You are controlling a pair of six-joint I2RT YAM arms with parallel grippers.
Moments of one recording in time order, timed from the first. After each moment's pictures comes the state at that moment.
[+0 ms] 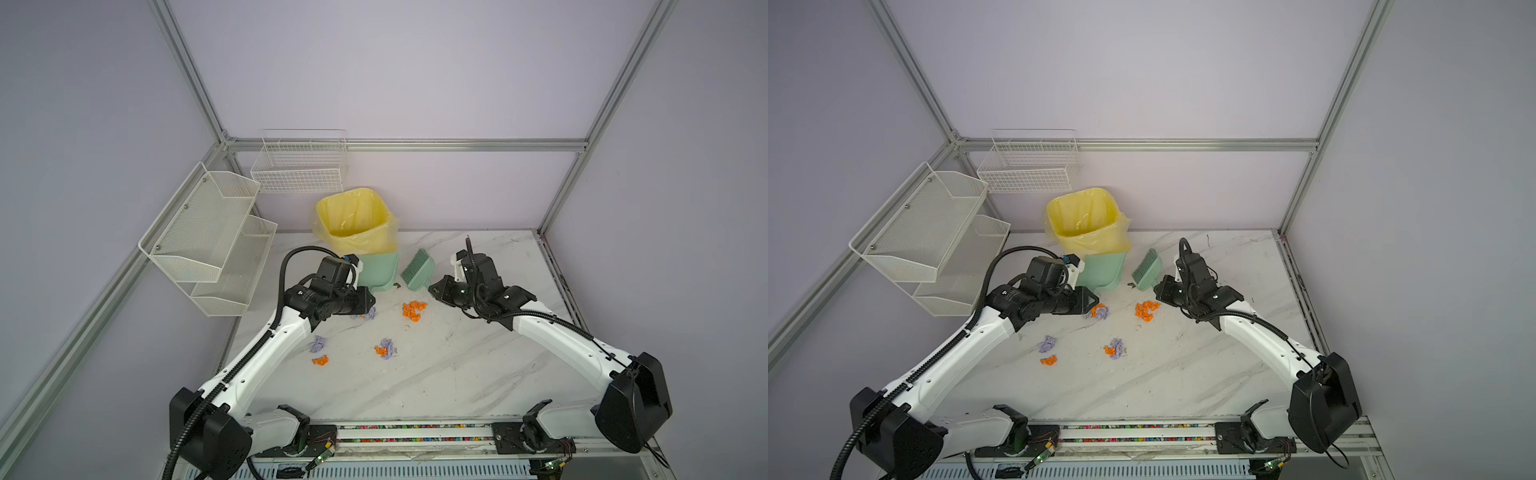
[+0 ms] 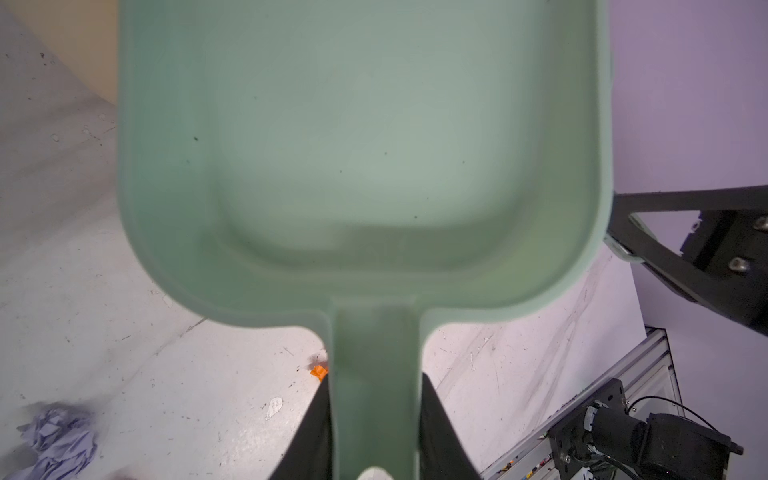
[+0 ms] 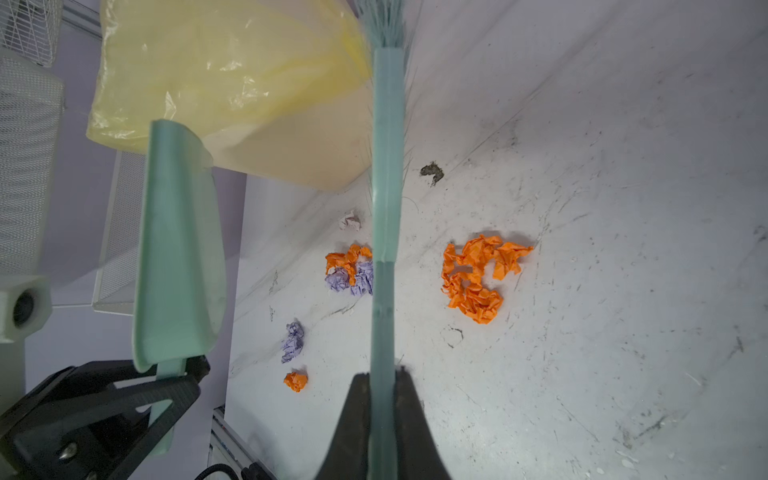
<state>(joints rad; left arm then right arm) -0.43 1.26 1.14 -0.74 0.20 -0.44 0.60 1.37 1.06 -0.33 -0.21 0.85</state>
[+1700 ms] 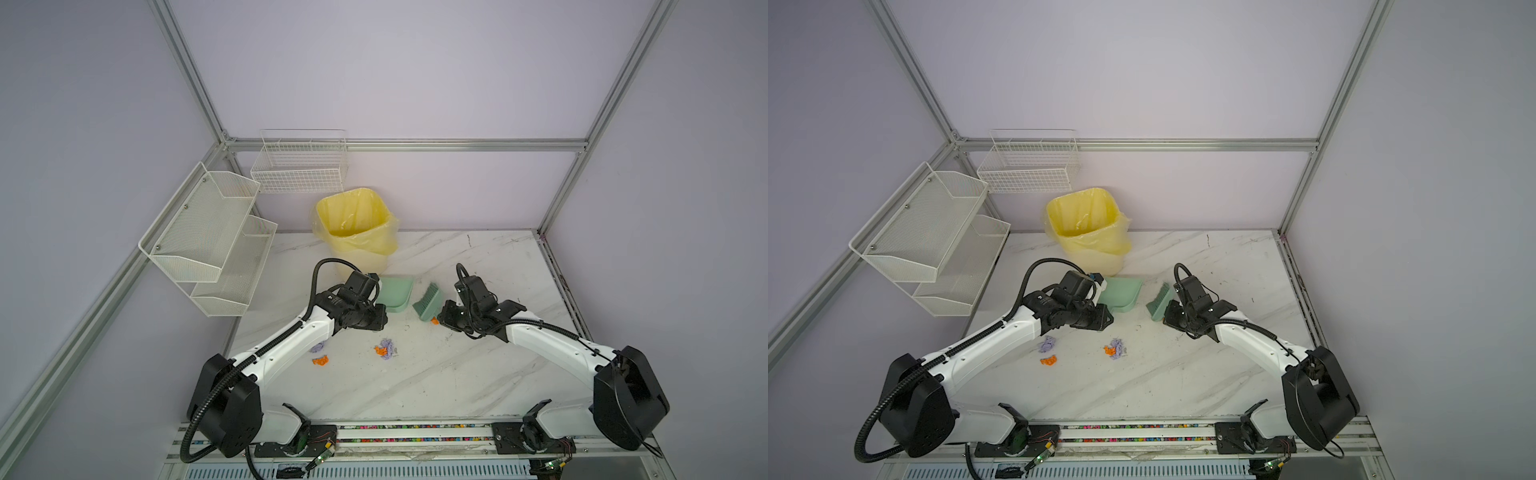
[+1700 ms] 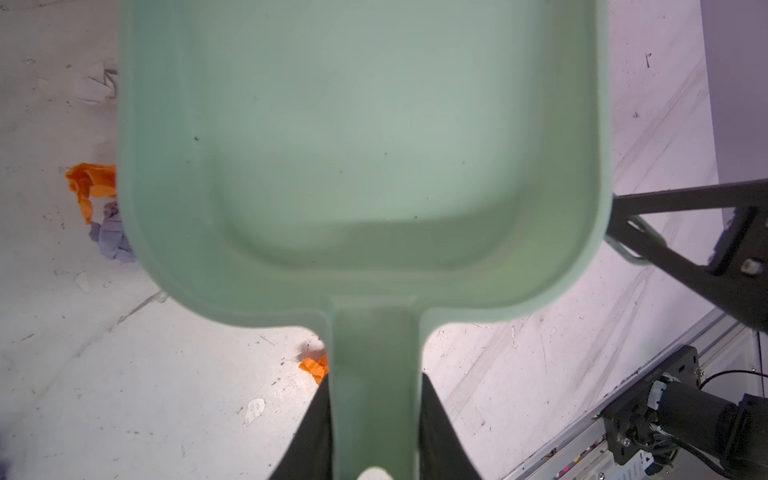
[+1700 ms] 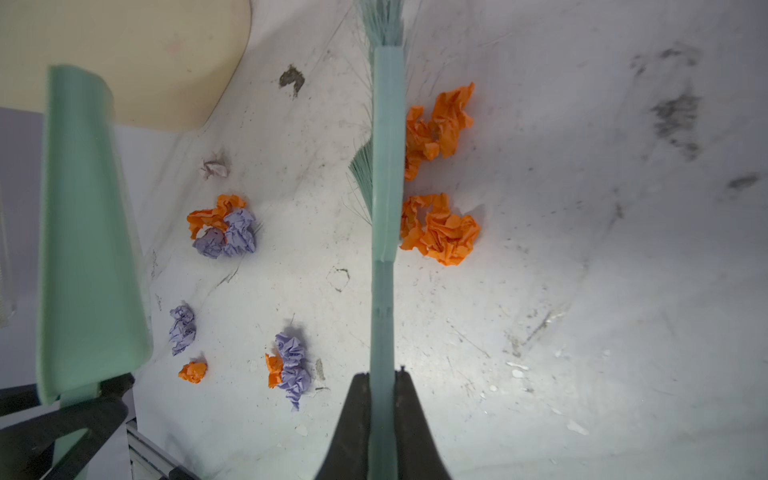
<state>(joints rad) -0.58 1.39 1.05 -0.66 0.15 -0.44 0.57 1.36 0.88 -0.43 -0.13 0.86</state>
